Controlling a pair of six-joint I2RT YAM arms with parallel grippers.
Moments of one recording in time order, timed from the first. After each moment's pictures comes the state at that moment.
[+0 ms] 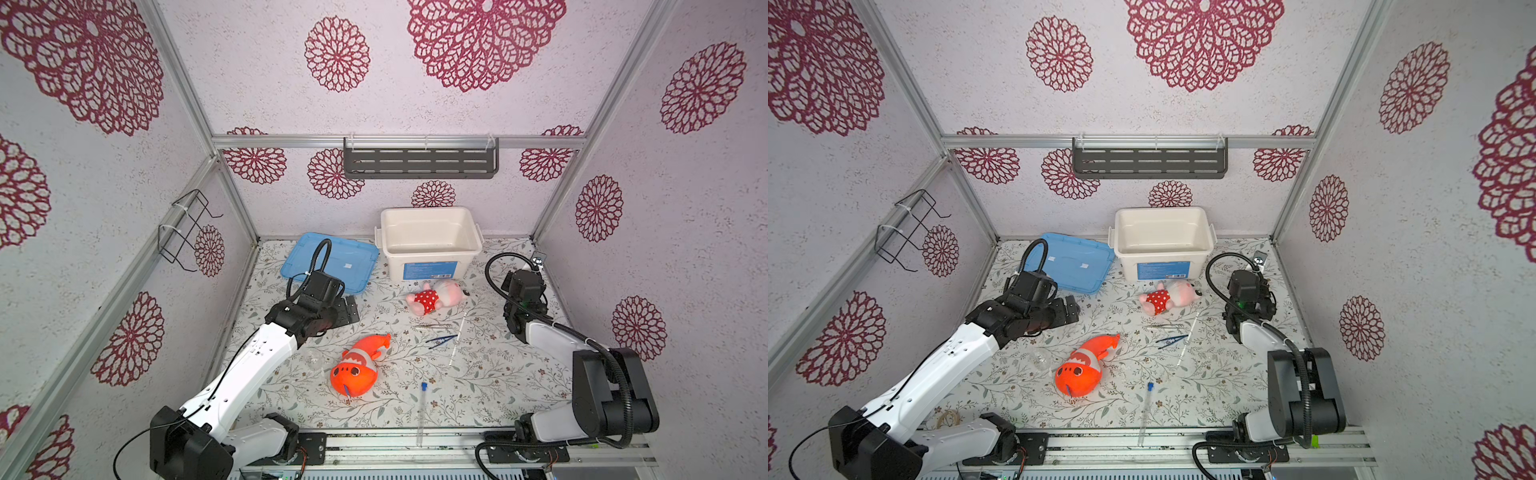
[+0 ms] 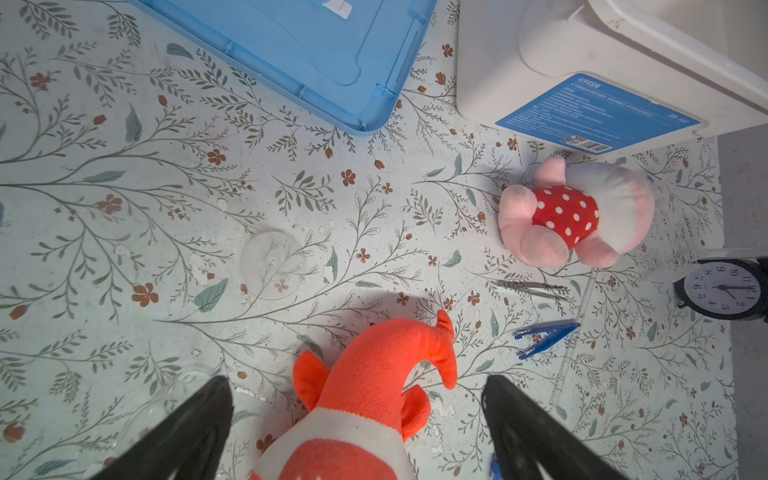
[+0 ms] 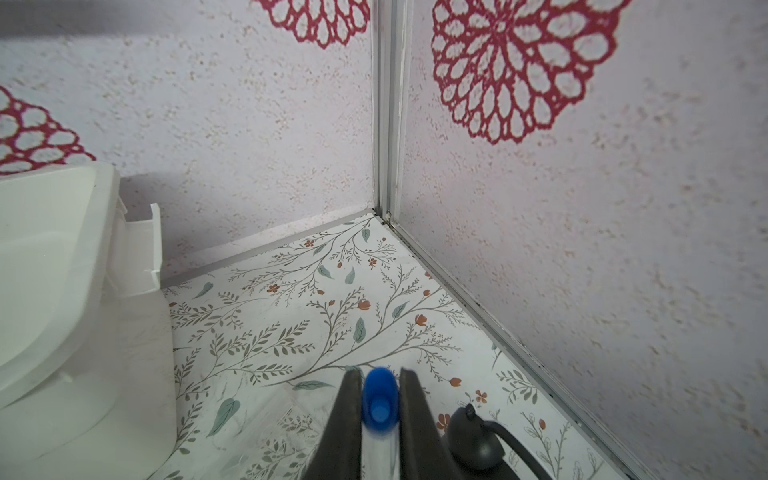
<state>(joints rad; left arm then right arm) -0.46 1.21 1.06 -0.80 -0.10 -0.67 0.11 1.44 0.70 0.49 0.61 0.17</state>
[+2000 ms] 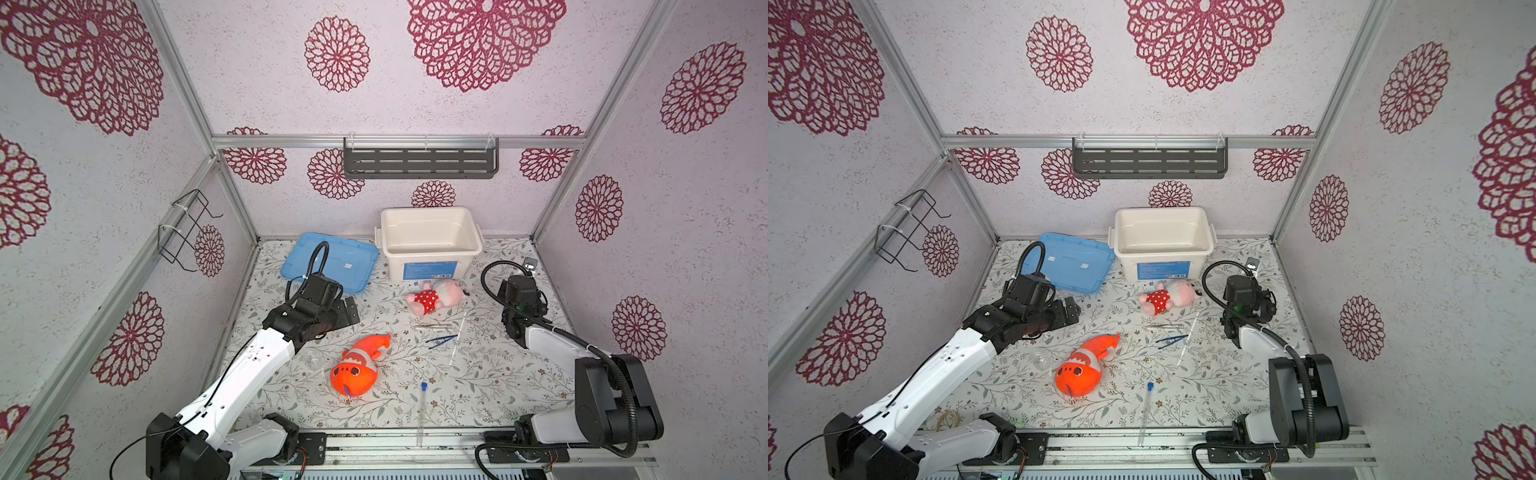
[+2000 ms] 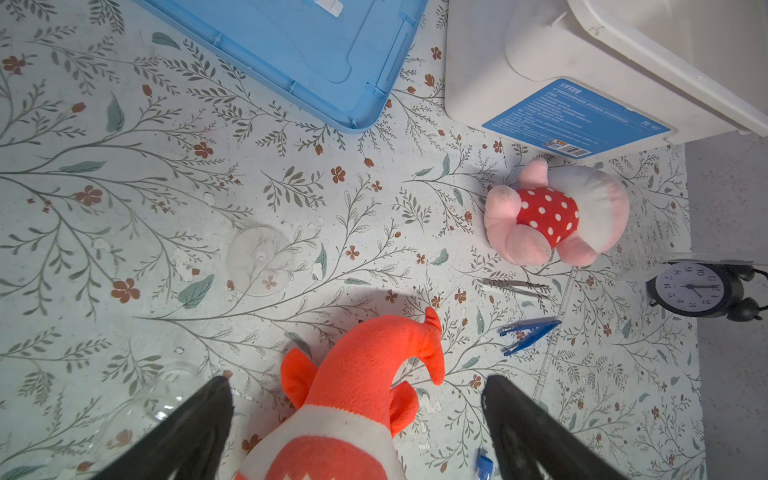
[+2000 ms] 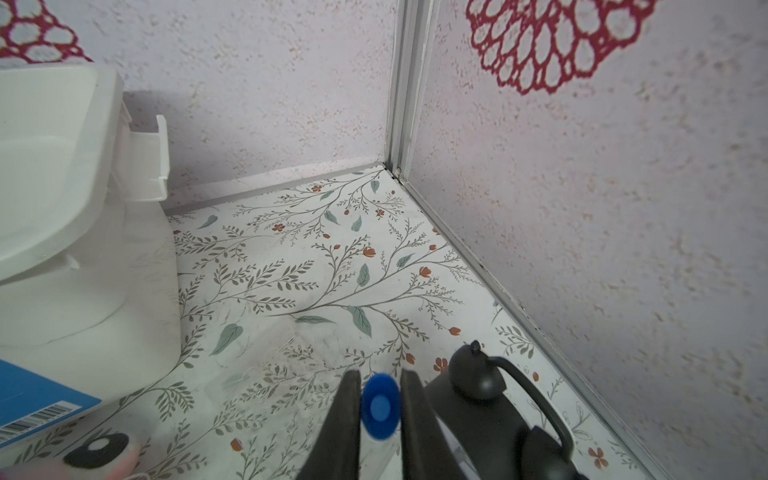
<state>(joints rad) -0.46 1.17 1.02 -0.76 -0.08 -0.69 0.14 1.40 0.67 0.35 0.57 0.16</state>
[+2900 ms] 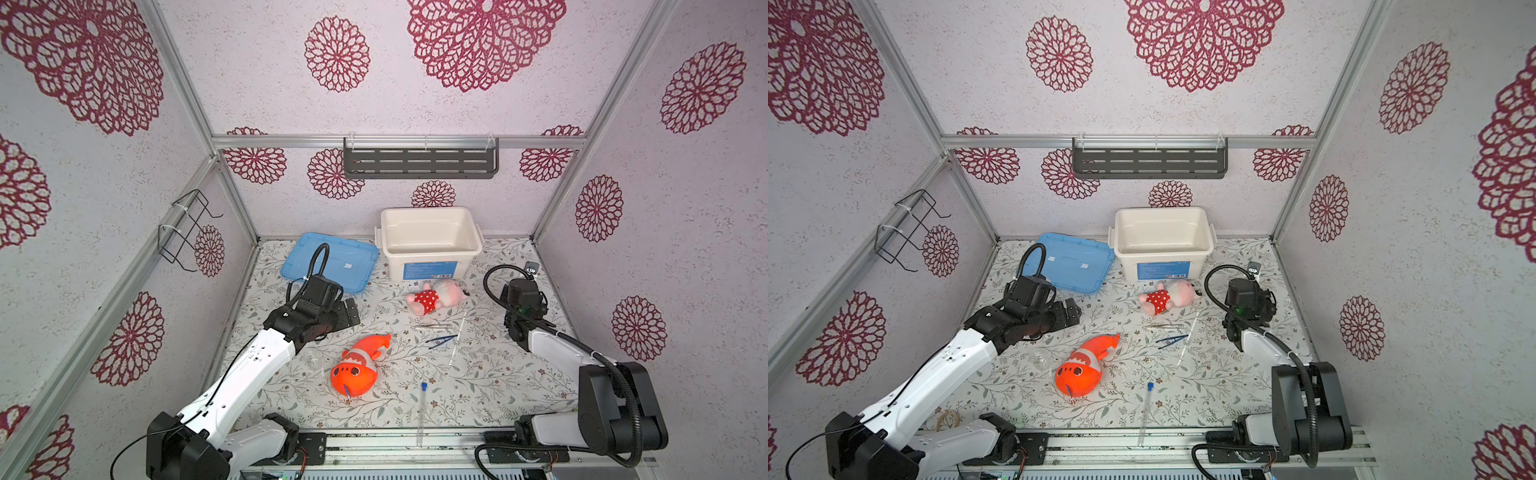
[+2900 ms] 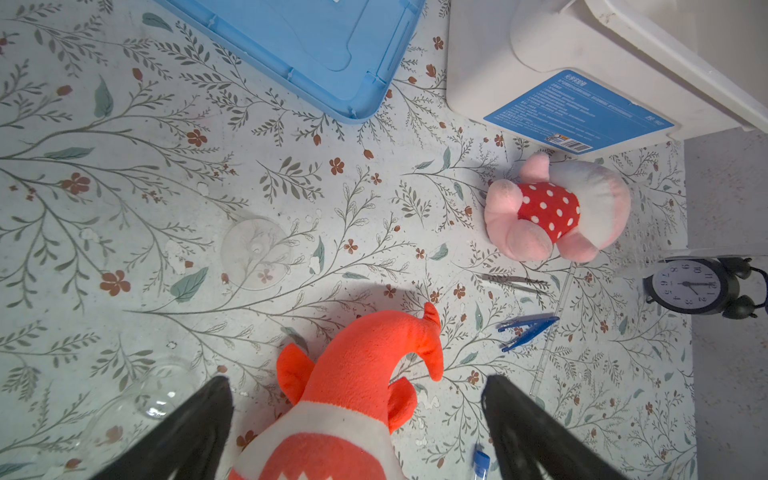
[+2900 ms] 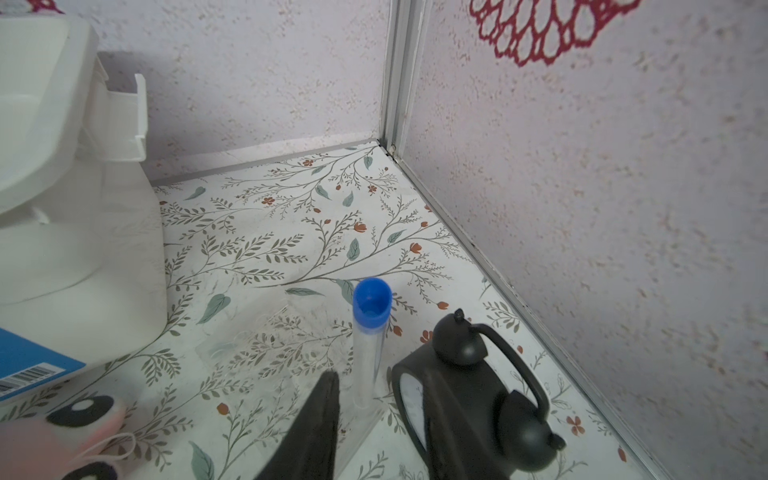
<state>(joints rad) -0.46 1.17 1.01 -0.75 -0.06 -0.71 0.12 1.34 0.65 0.26 0.55 0.18</state>
